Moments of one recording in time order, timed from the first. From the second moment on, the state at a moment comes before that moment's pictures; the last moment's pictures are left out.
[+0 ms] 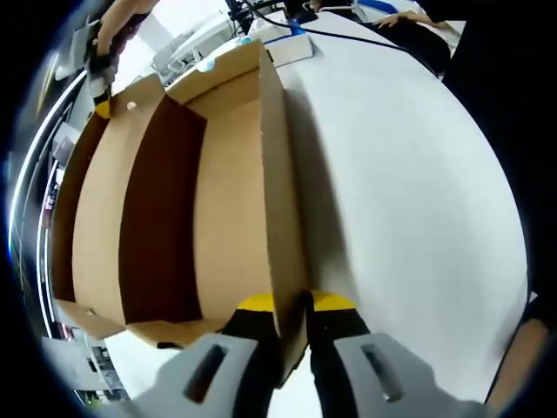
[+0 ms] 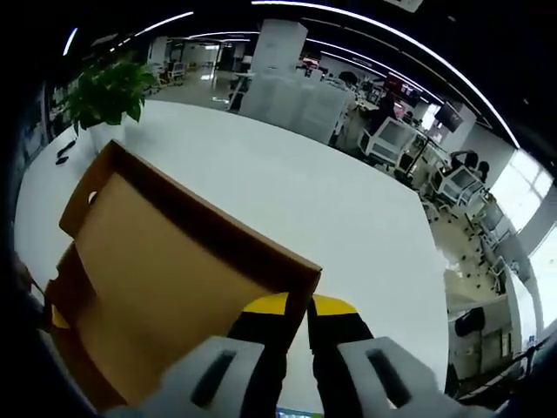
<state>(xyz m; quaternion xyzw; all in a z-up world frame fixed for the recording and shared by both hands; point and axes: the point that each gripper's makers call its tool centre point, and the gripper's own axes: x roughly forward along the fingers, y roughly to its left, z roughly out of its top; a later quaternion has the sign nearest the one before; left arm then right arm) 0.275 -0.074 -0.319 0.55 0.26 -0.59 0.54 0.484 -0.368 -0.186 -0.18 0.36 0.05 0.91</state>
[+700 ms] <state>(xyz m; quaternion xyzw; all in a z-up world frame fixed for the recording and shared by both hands) 0.274 -0.075 -0.319 0.55 0.26 -0.59 0.54 0.447 -0.365 -0.147 -0.20 0.27 0.03 0.94</state>
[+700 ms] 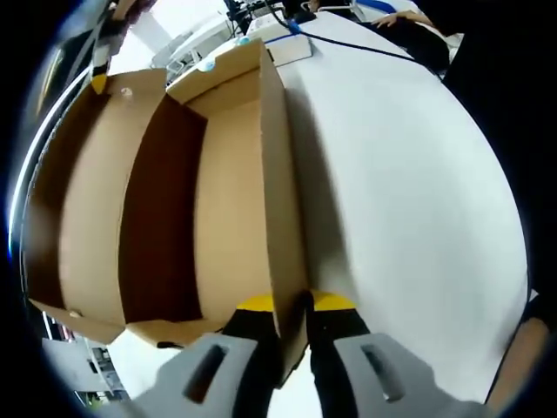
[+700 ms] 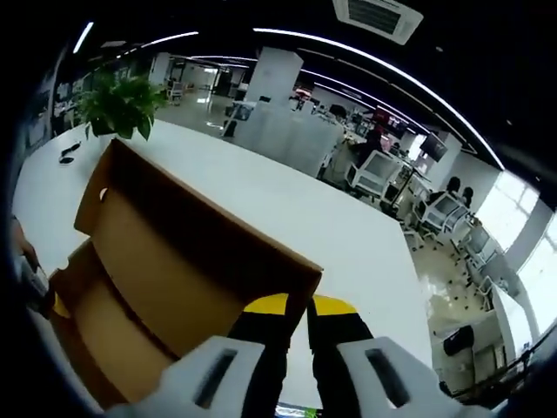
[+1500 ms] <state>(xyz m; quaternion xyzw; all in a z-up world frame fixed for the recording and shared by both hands) 0.273 -0.074 -0.319 0.55 0.25 -0.59 0.54 0.396 -0.354 -0.127 -0.18 0.20 0.02 0.96</state>
